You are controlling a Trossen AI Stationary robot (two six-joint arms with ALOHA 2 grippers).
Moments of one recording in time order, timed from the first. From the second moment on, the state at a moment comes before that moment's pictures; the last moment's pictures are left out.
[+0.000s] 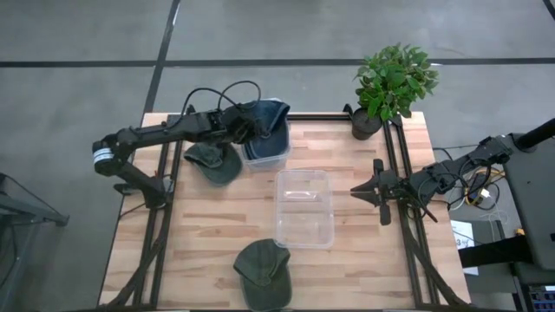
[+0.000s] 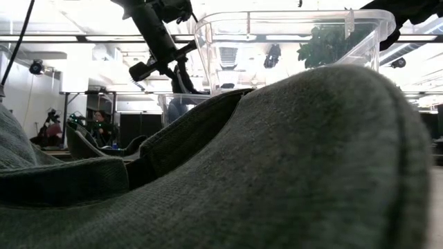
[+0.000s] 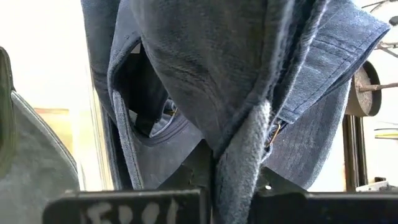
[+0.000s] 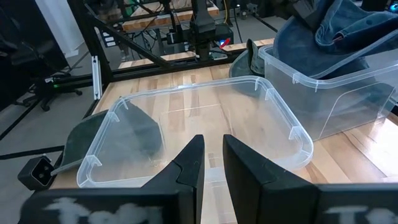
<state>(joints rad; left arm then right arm) 0.39 1.45 1.25 -0.64 -0.26 -1.24 0.45 0.50 0.48 -0.26 0.44 0.31</state>
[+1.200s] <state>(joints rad) 0.39 1.45 1.24 -0.60 -0.27 -1.26 0.45 0.50 0.48 -0.26 0.44 0.31</state>
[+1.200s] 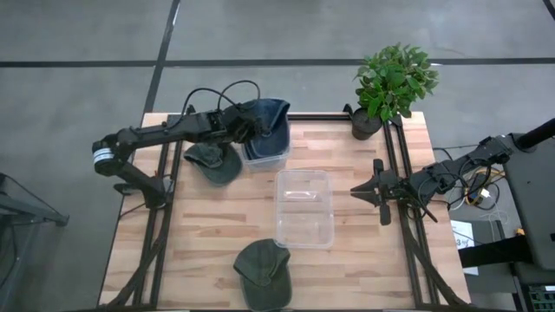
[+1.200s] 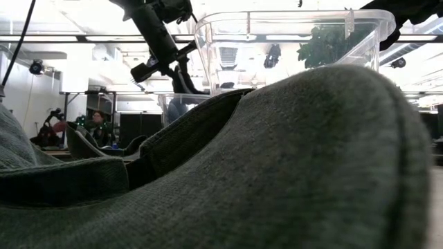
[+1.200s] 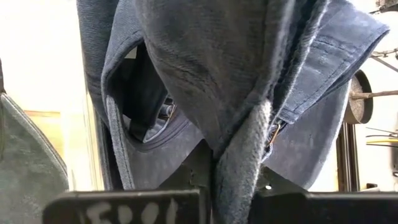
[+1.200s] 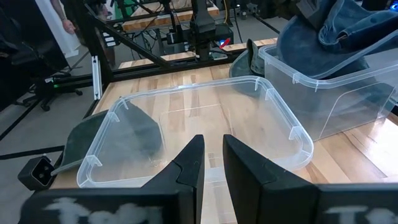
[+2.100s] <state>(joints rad) 0.39 1.30 1.24 -0.60 -0.32 -1.23 0.45 0.50 0.48 -0.26 0.44 0.31</state>
